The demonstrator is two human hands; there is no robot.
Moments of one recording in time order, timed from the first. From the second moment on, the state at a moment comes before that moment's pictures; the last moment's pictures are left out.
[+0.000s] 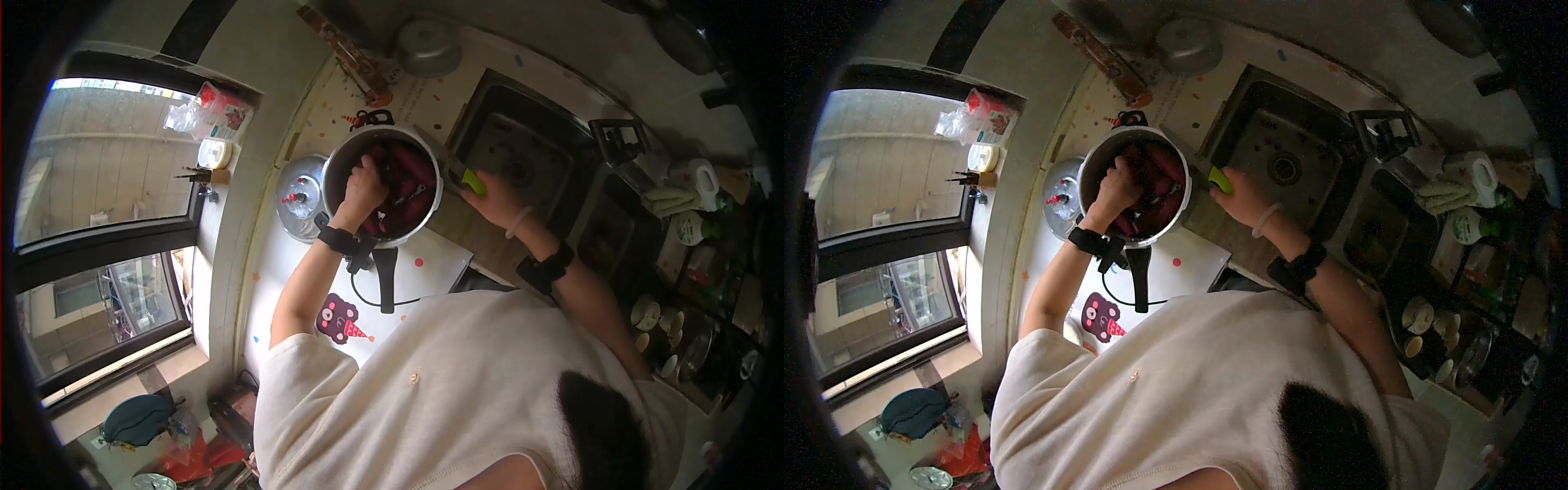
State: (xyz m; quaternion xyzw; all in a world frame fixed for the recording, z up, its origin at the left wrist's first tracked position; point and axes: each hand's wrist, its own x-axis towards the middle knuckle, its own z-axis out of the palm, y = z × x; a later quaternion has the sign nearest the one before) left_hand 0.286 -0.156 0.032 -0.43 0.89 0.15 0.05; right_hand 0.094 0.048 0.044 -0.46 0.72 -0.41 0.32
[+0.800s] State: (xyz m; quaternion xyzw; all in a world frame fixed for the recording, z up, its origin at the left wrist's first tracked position) left_hand 0.263 -0.187 0.030 -0.28 0.93 0.17 0.13; right_hand 0.083 0.038 0.101 -0.19 0.61 -0.57 0.51
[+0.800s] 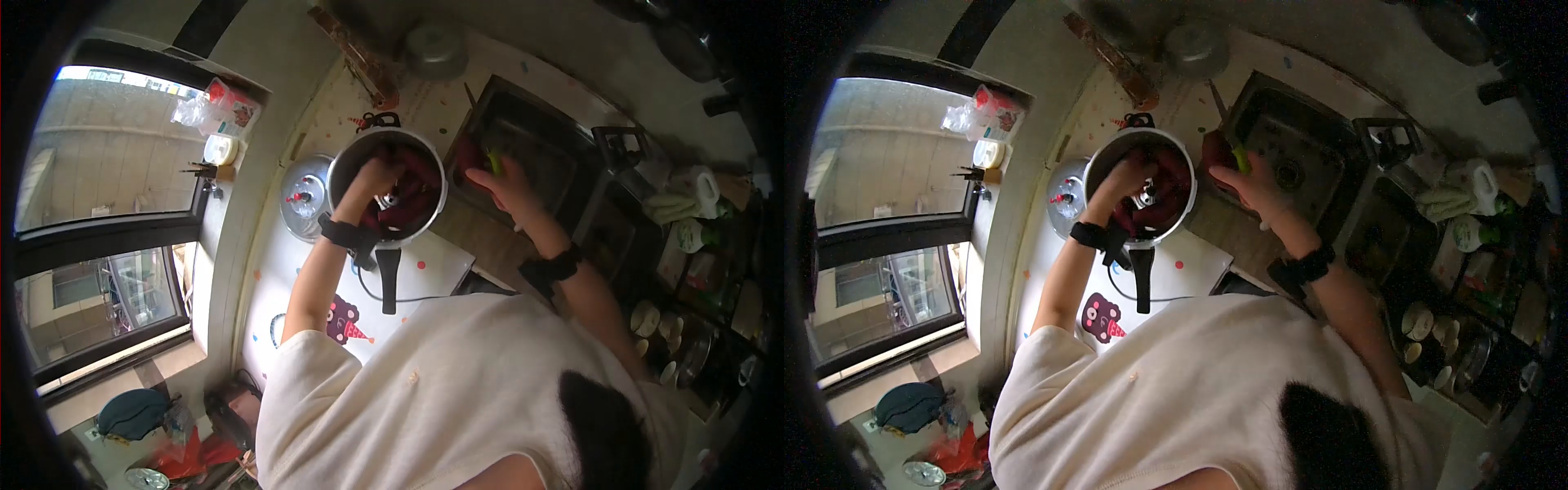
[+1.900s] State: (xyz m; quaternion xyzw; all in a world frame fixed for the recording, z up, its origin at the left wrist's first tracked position) left_hand 0.287 -0.130 0.062 -0.24 0.95 0.15 0.15; right_hand 0.057 0.076 0.063 -0.01 0.18 -0.68 0.71
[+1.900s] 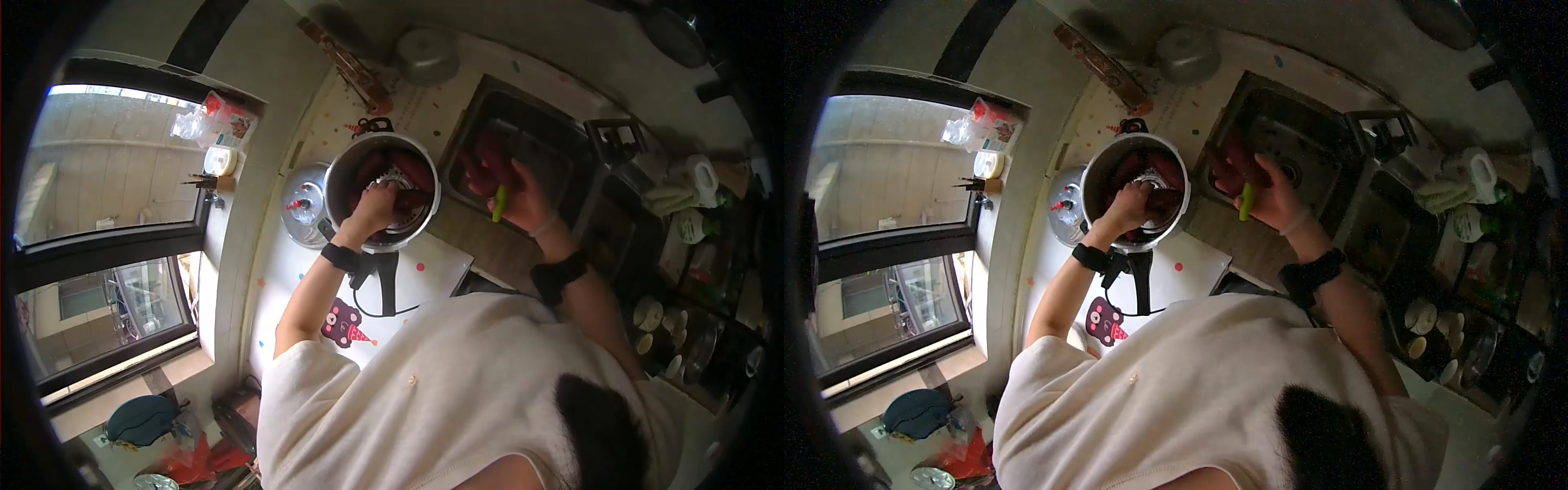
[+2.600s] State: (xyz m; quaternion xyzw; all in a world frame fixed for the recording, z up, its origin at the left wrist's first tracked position) left_hand 0.237 -0.162 0.013 -0.53 0.60 0.60 0.07; right_hand 0.057 0.095 0.060 0.02 0.26 -0.68 0.68
